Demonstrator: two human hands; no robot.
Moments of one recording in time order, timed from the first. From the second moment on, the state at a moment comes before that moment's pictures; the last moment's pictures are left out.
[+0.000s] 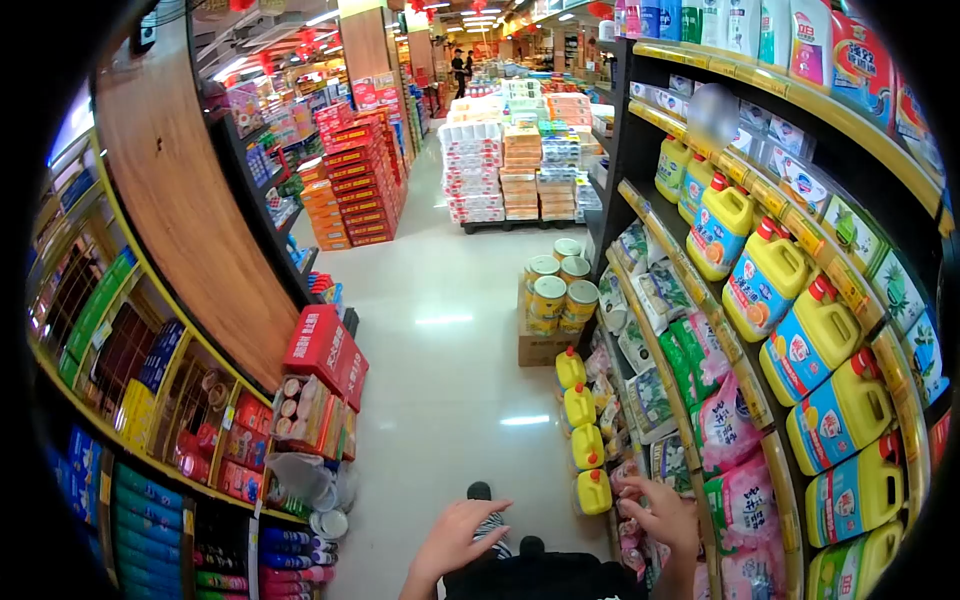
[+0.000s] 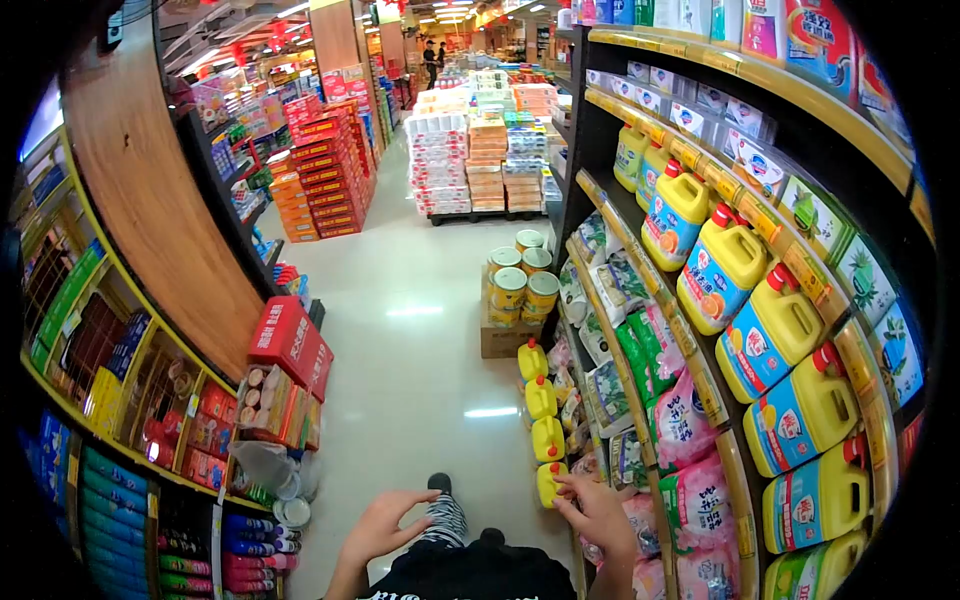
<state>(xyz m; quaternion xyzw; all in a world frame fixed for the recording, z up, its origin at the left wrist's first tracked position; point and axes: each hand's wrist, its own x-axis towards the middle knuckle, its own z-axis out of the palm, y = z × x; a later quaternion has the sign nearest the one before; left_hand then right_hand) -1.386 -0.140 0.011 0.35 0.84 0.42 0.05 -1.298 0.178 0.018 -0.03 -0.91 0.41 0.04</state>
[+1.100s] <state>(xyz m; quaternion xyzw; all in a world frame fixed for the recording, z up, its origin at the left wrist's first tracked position) -1.729 -0.230 0.014 0.23 0.88 0.41 -0.01 -1.722 0.090 0.021 0.10 -0.91 0.40 -0.04</state>
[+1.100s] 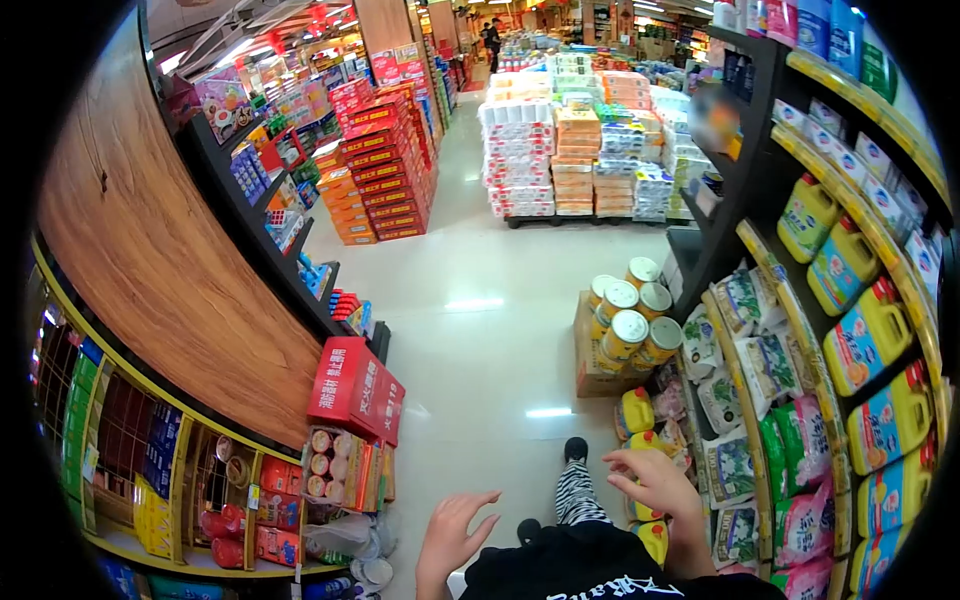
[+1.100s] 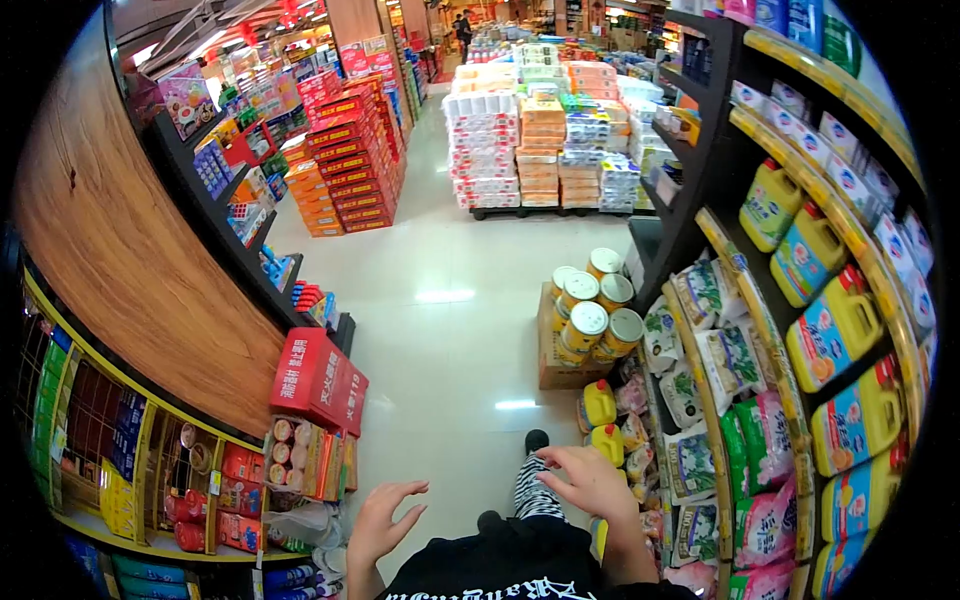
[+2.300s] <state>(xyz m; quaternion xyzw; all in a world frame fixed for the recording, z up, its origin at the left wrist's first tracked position) -2.213 -0.016 0.017 0.36 0.75 0.53 0.18 -2.101 0.270 0.026 -0.05 -0.90 0.43 0.00</state>
